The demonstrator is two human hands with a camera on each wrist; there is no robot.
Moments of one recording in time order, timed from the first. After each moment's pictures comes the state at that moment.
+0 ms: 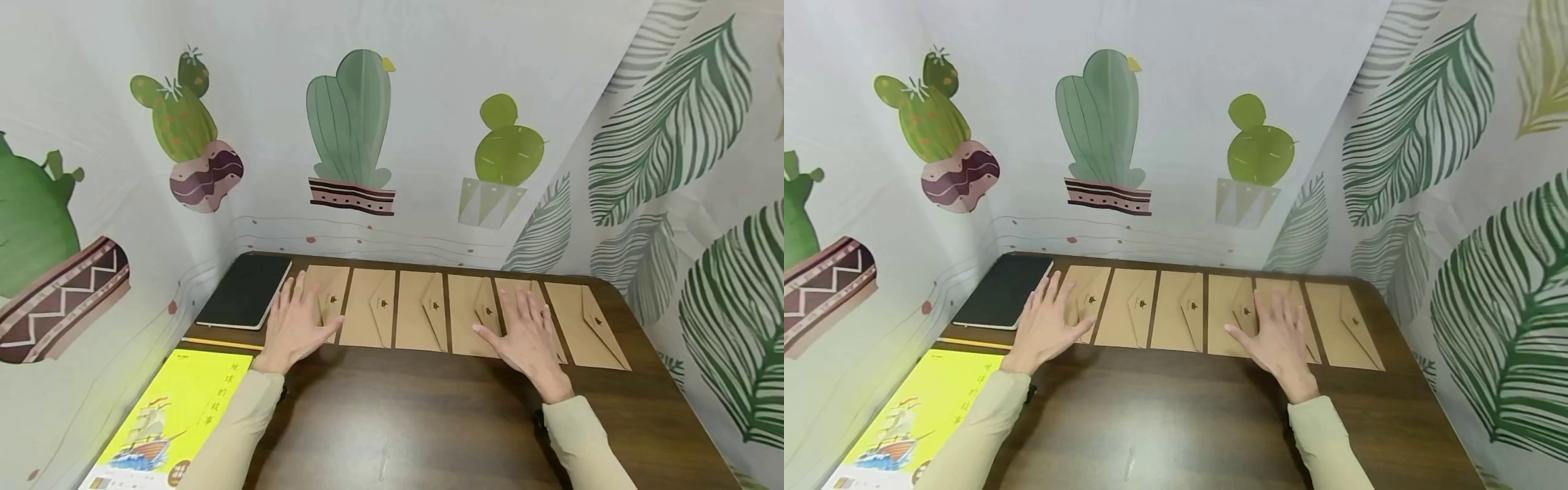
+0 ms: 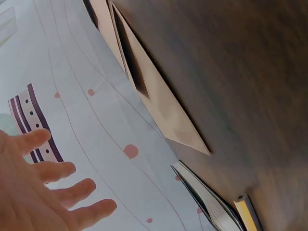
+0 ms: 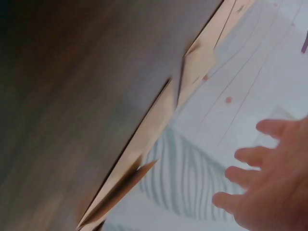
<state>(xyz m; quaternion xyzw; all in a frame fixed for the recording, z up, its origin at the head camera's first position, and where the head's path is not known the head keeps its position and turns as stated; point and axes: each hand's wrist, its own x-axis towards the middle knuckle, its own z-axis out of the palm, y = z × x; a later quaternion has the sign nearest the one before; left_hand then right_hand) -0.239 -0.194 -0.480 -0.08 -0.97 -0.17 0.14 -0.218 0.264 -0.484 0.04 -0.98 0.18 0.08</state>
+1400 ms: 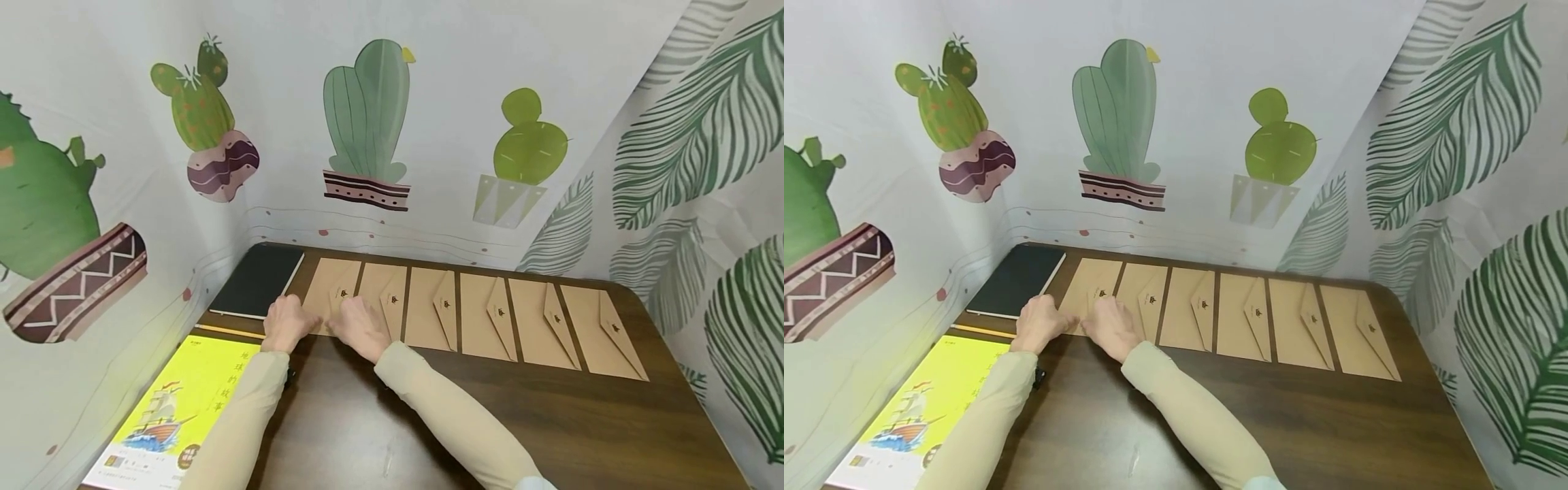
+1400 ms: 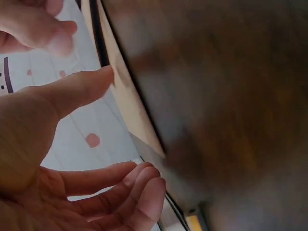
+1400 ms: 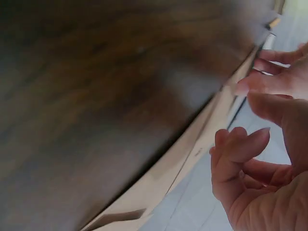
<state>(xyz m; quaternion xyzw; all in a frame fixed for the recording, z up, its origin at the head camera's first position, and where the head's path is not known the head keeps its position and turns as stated) -0.250 -0.221 -0.487 0.12 -0.97 -0.21 0.02 -0.260 -0.053 -0.487 0.17 -0.96 0.23 -0.02</state>
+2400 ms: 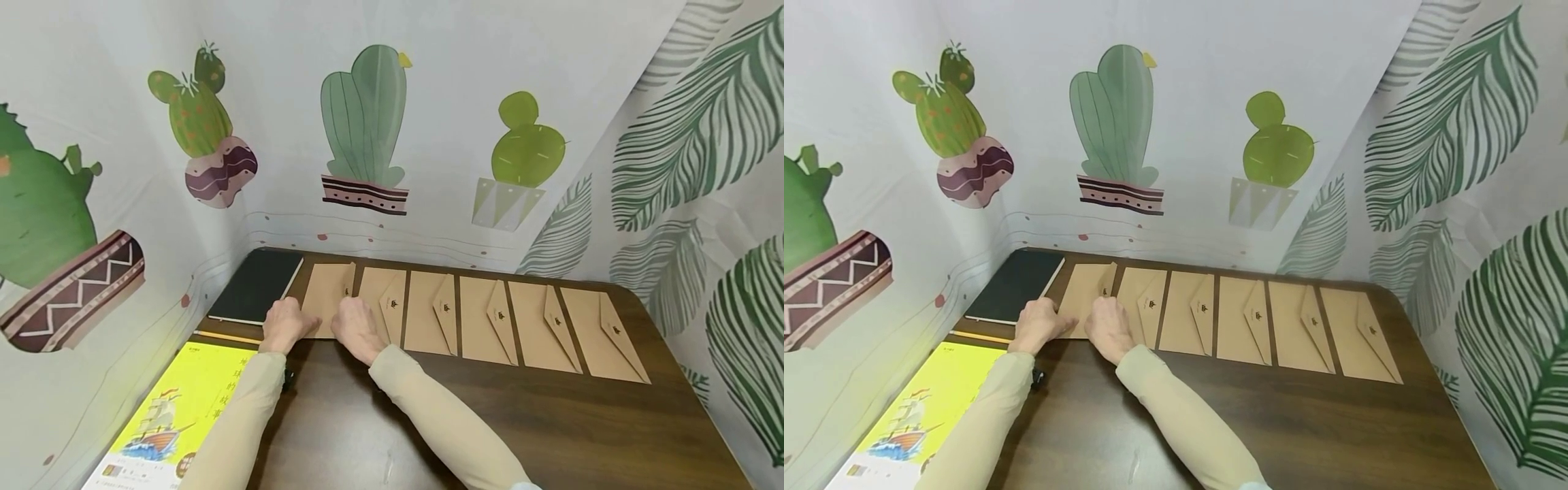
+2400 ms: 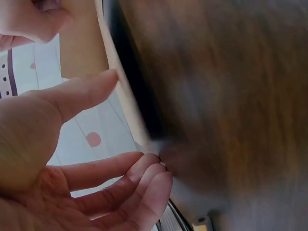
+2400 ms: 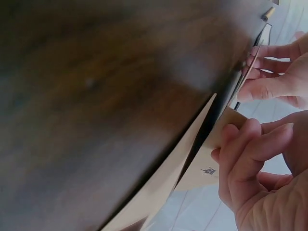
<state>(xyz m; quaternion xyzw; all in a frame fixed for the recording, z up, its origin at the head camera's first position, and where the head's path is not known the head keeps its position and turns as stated) -0.258 -0.223 -0.482 0.14 -0.96 -0.23 -0.02 -0.288 -0.065 -0.521 0.14 -0.94 0.32 0.03</state>
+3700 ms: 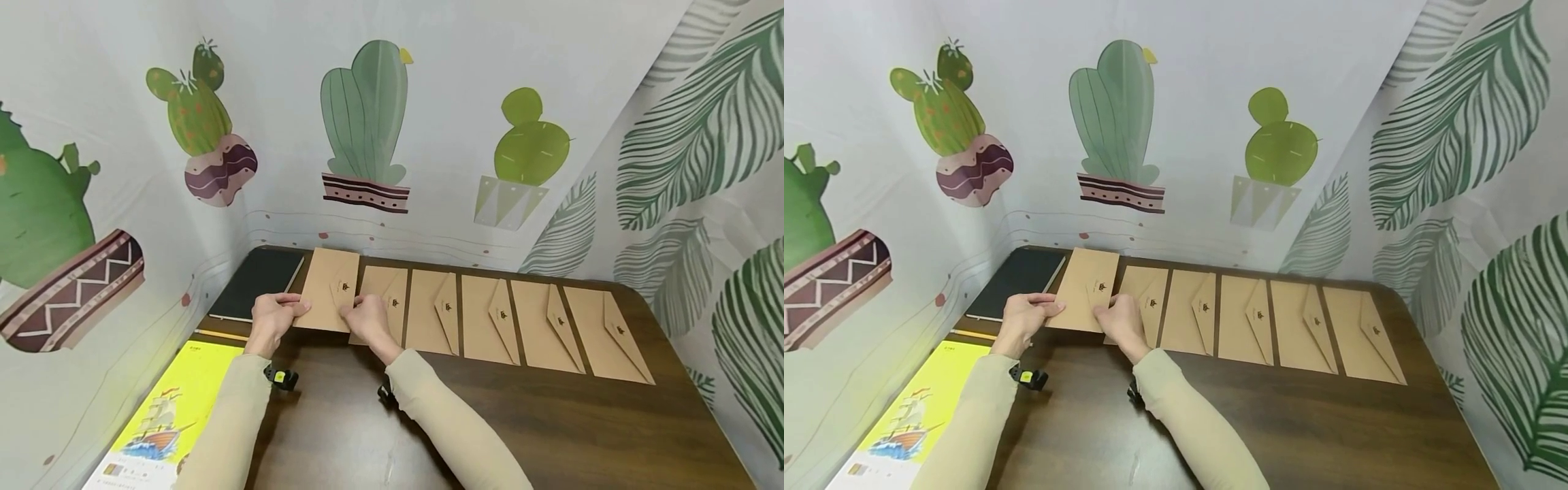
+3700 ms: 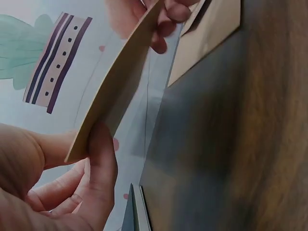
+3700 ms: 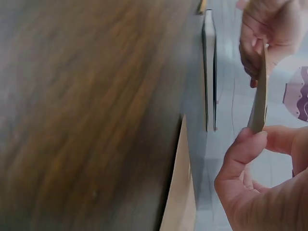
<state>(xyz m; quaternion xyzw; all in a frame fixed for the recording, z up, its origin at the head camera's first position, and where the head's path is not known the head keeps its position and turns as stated) -0.249 -0.234 -0.466 0.22 -0.83 -0.52 0.03 -0.269 -0.039 -0.484 0.02 -0.84 0.54 -0.05</state>
